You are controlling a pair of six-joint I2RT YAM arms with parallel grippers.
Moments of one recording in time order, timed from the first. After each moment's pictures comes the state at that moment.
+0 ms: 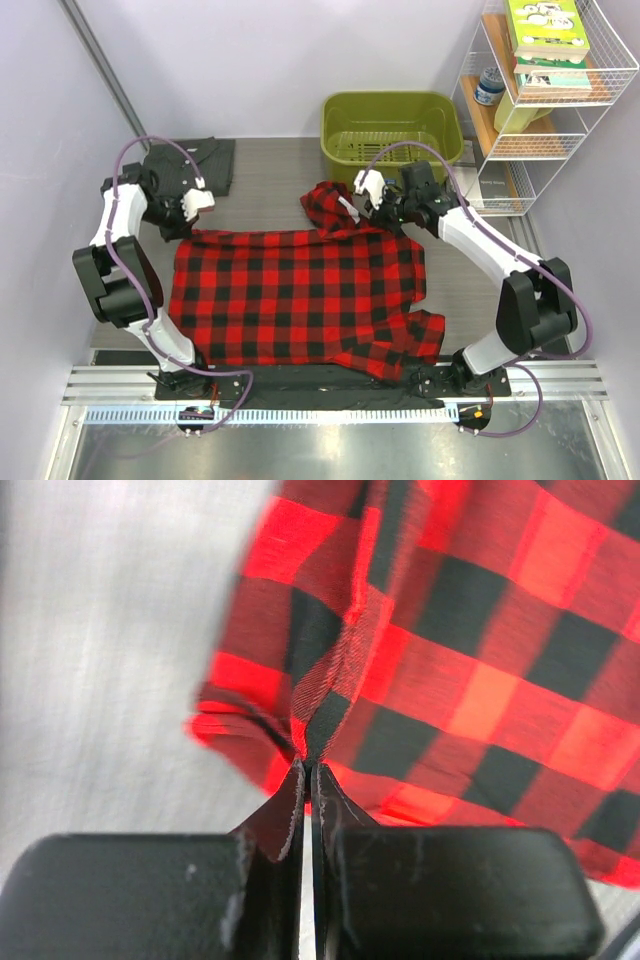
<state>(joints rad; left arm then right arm) 0.30 1.76 1.44 -1.10 0.54 1.46 0.37 1.54 1.17 -0.41 -0.45 -0.61</state>
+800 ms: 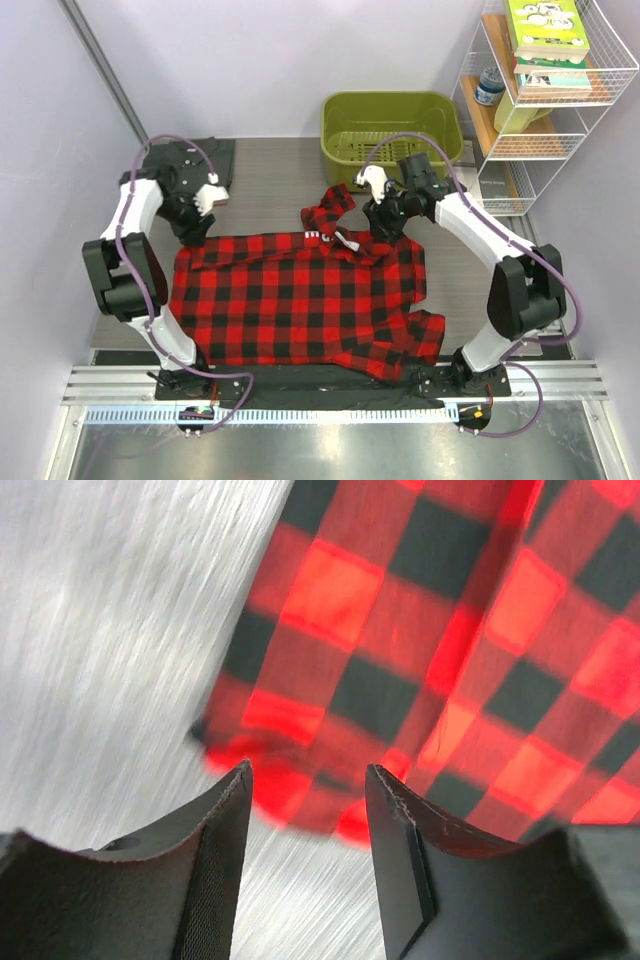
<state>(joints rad) 0.23 1.75 1.45 -1.14 0.47 1.29 0.35 1.60 1.28 -0.63 -0.44 -0.57</state>
